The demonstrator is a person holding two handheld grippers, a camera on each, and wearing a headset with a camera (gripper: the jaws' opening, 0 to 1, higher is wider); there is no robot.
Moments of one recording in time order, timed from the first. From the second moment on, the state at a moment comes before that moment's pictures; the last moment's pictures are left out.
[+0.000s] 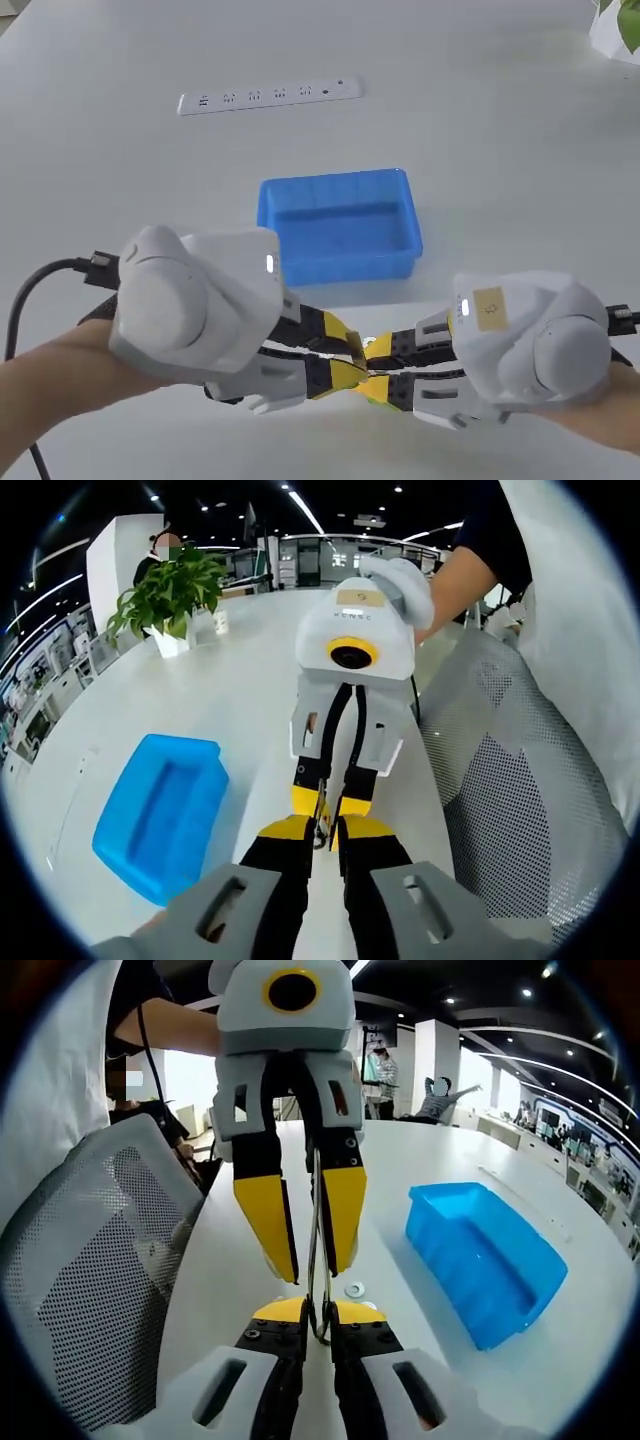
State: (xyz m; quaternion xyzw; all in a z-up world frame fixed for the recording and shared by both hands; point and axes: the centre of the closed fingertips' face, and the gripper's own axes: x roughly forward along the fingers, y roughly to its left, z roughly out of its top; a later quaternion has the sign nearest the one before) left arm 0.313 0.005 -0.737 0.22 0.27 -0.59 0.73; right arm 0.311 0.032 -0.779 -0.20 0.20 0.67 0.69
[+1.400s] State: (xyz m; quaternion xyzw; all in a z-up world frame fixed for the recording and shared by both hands) left arm 0.330 0.070 -0.695 0.19 0.25 -0.52 0.79; right arm 0.332 0.035 -0.729 -0.17 0.18 0.69 0.68
